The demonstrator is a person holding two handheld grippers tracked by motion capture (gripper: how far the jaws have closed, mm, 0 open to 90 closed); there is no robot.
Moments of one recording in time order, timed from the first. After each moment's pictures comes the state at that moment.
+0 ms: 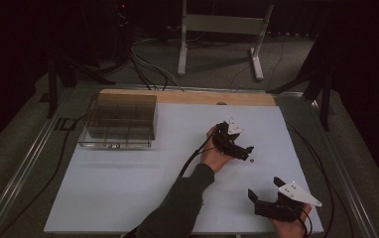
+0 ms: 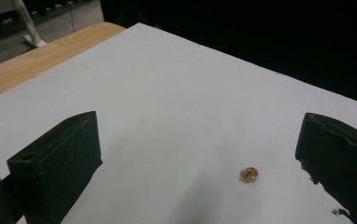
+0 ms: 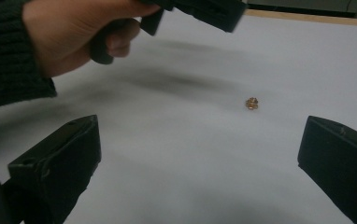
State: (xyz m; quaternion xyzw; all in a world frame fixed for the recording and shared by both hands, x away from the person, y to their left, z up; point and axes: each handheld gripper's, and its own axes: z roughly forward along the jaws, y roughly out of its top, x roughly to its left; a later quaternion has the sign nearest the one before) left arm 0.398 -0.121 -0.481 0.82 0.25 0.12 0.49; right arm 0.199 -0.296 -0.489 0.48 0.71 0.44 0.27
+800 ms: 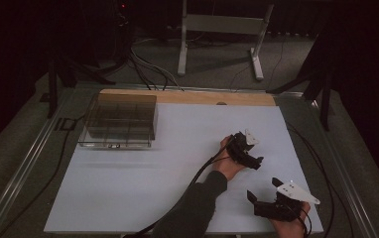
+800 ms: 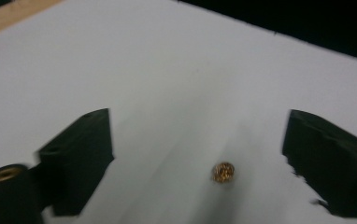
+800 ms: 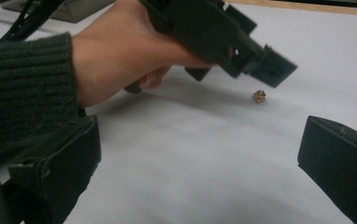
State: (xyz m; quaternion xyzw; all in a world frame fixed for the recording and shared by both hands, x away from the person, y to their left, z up) left arm 0.383 -0.169 -0.509 0.86 0.25 0.12 0.43; right arm 0.201 -0.296 -0.490 0.47 0.72 0.44 0.25
